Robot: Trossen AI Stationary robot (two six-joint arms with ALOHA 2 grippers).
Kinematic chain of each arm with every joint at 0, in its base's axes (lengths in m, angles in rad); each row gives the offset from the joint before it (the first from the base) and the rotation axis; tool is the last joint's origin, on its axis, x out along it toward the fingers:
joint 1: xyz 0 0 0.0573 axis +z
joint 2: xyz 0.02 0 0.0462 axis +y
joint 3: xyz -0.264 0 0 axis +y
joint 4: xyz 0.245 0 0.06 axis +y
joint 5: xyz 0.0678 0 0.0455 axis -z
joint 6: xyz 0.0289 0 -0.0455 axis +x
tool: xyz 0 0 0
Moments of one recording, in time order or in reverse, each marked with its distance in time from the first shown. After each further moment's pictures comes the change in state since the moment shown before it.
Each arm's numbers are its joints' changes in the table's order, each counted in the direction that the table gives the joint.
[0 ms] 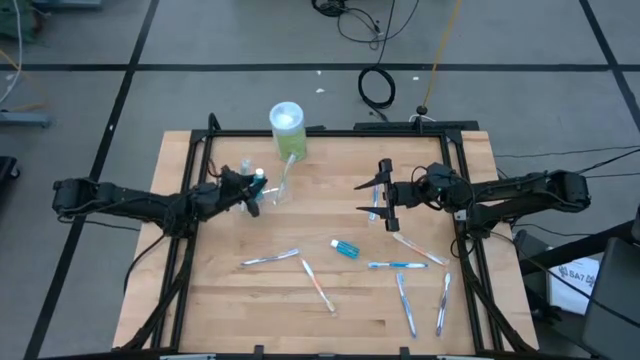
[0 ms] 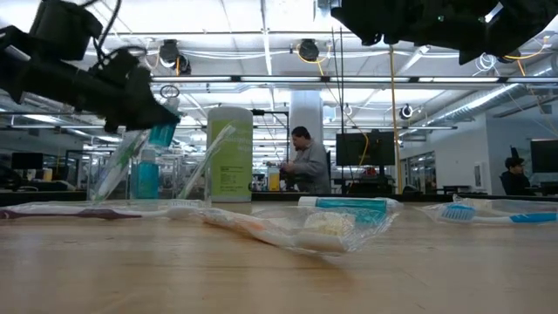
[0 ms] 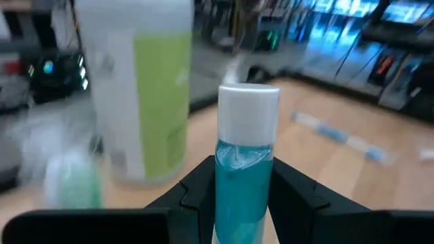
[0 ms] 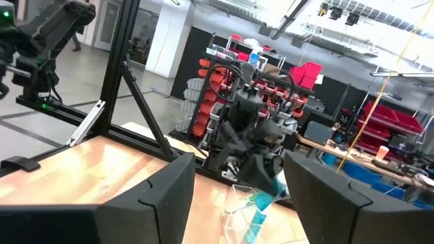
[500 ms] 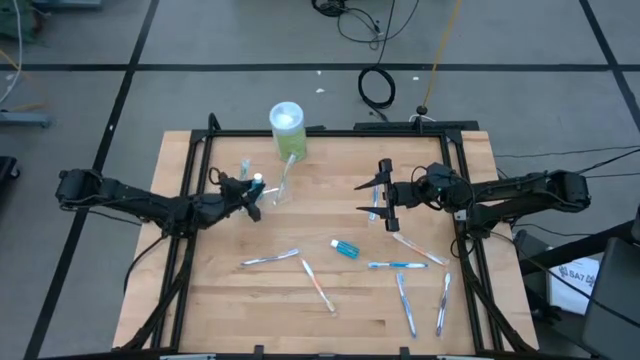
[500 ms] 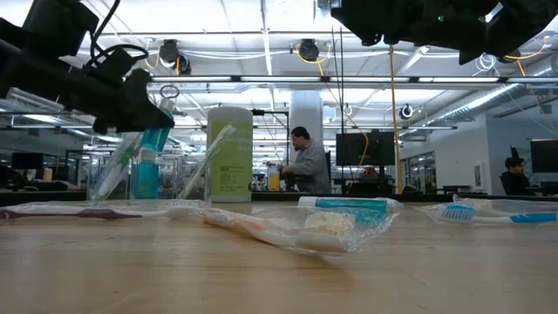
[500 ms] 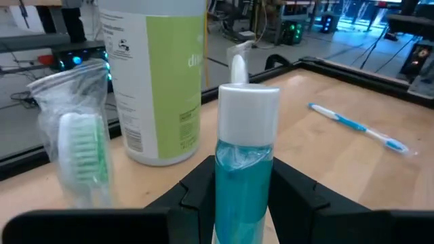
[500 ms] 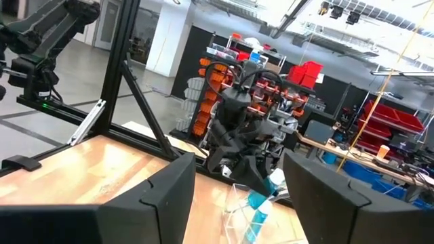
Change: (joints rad) left arm -0.157 0.033 -0.019 0.084 -0.236 -0.084; right arm 0.000 0.000 0.000 0.004 0.001 0.001
